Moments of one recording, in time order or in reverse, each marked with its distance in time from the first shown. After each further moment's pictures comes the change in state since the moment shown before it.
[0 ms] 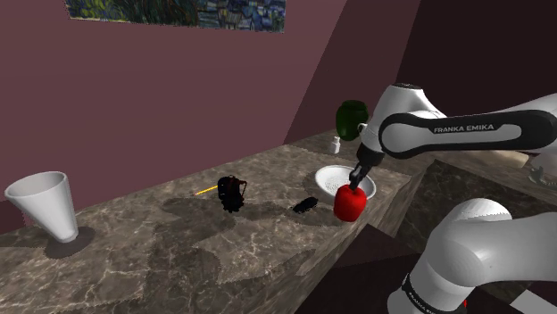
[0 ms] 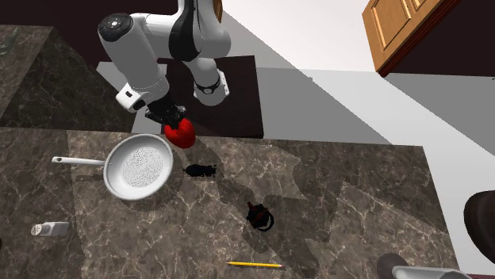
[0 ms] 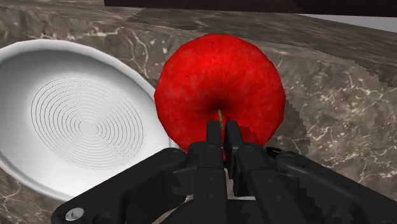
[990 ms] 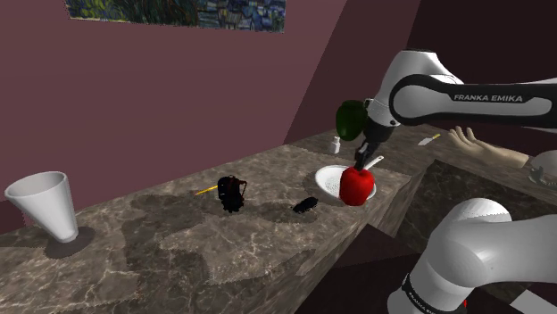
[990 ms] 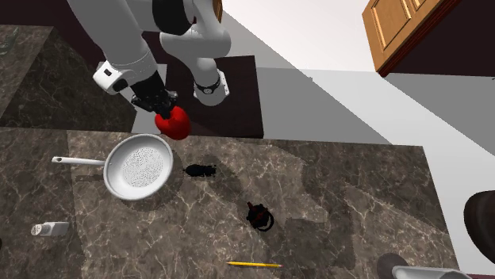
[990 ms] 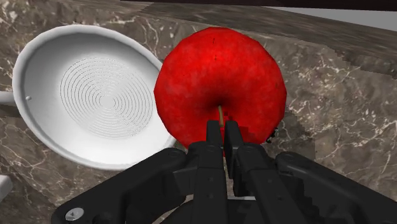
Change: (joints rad) arm 0.014 -0.037 0.025 0.182 0.023 -0.218 0.007
